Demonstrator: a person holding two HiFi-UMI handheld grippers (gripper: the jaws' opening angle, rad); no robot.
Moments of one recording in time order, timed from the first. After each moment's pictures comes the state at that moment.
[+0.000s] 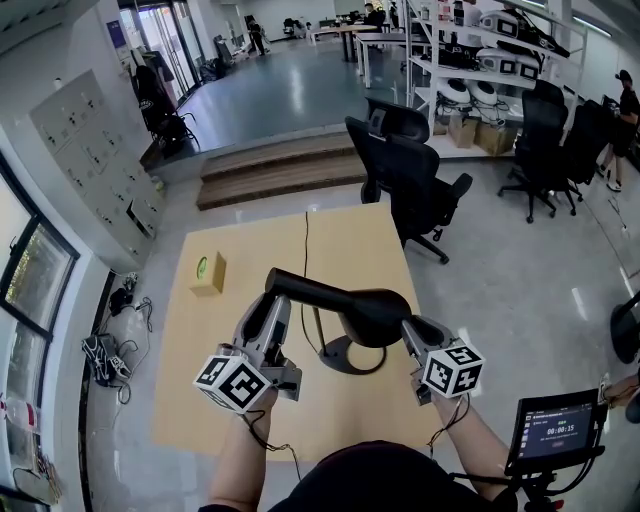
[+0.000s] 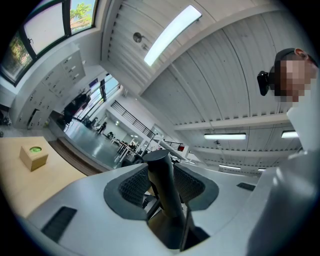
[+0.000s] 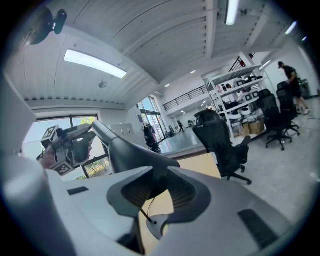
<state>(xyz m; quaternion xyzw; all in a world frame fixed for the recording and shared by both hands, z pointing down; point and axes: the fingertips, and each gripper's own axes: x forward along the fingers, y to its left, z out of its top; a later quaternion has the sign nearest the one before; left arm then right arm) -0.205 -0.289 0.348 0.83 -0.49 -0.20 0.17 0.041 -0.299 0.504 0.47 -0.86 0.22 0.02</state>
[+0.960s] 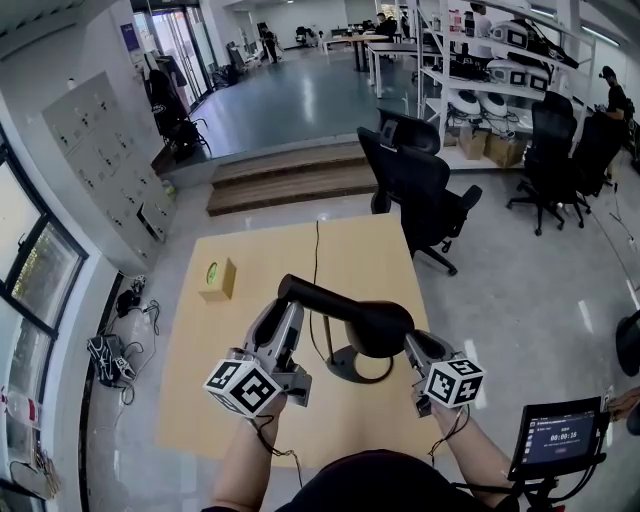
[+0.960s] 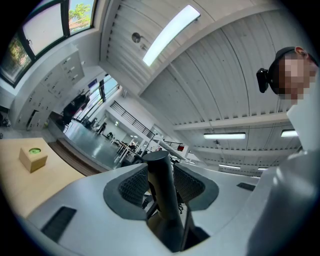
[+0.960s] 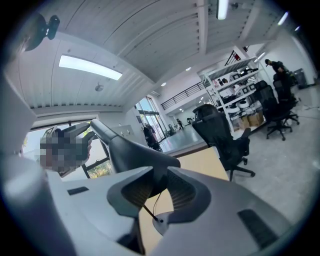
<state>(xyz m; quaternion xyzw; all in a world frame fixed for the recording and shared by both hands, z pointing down) -0.202 -0.286 0.343 0.83 -0.49 -0.20 0.16 0.031 -0.295 0.519 0.46 -0.85 0.25 0.00</state>
